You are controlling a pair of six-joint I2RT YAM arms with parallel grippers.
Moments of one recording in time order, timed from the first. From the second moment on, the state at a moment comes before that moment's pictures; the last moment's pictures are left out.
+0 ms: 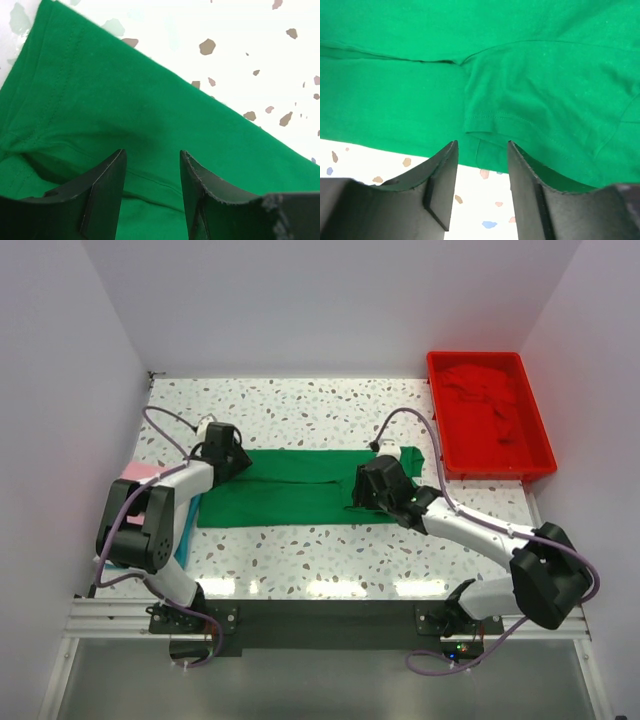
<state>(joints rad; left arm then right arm) -0.18 1.65 0.88 -0.06 -0.20 -0.75 0.71 1.35 0.78 -0.17 0.27 0.60</state>
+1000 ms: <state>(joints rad) -0.49 1.61 0.79 -0.14 -0.44 -0.83 0.35 1.85 1.15 -0.32 0.17 0.57</state>
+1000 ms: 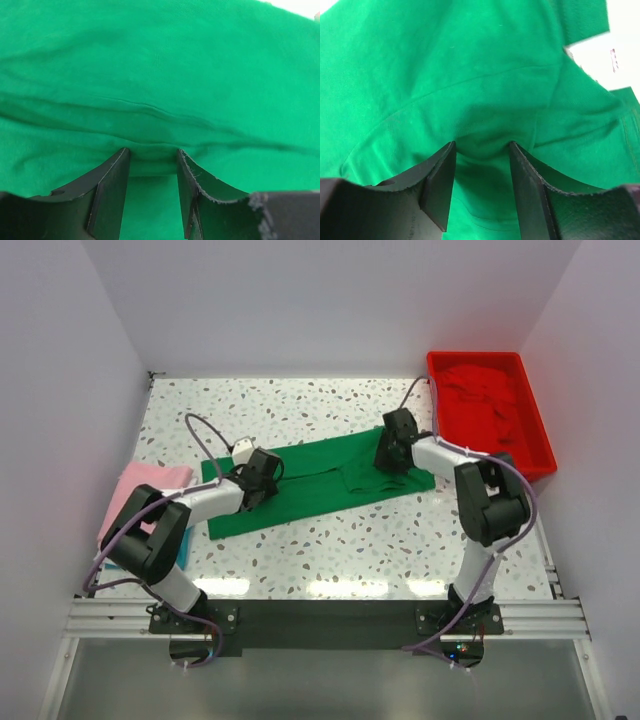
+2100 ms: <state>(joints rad) -0.72 1.74 1.10 -0.43 -0.54 -0.67 0.31 2.19 1.85 -0.58 0.14 0.39</state>
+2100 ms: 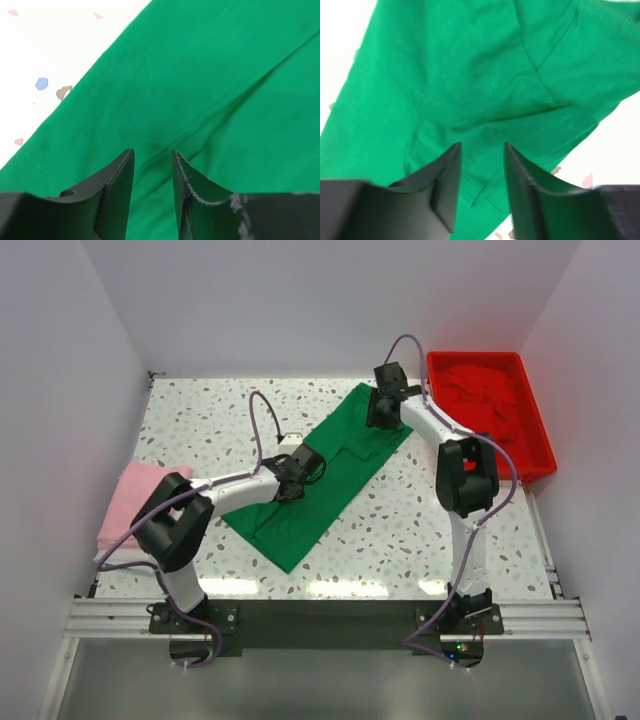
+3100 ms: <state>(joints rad) -0.96 1.77 1.03 -0.34 -0.37 -0.83 0.28 2.51 2.22 -0.63 0.06 0.27</state>
